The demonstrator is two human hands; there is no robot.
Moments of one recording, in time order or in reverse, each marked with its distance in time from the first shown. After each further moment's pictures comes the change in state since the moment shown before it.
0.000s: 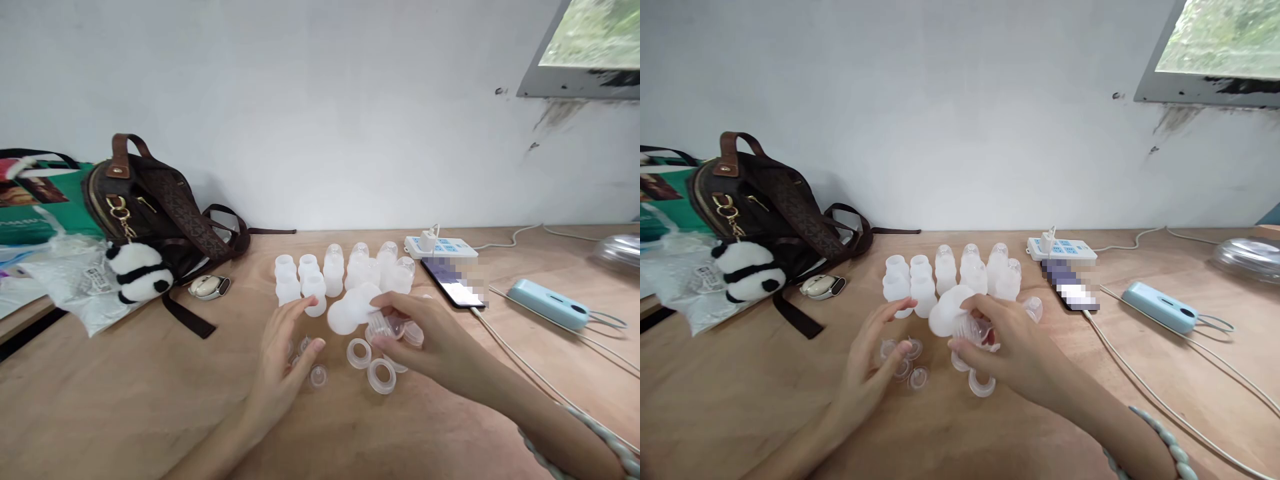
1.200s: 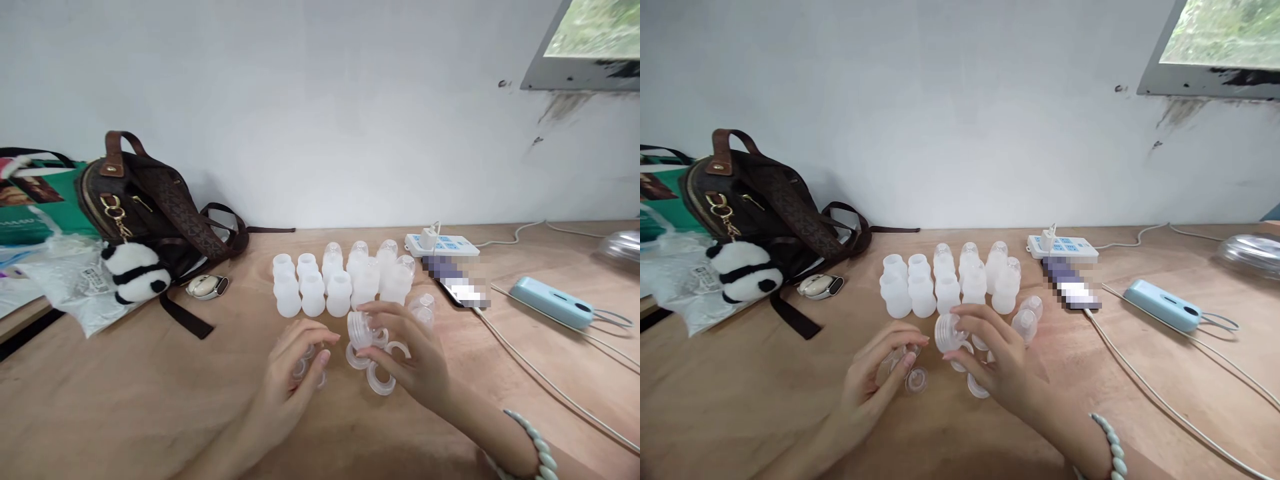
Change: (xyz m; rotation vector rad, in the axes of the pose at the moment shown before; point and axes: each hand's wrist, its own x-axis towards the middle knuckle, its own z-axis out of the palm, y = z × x) left_hand -0.003 0.018 0.002 -0.152 -0.143 -0.002; right_hand 0.000 0.044 0.054 0.053 0.468 -0.560
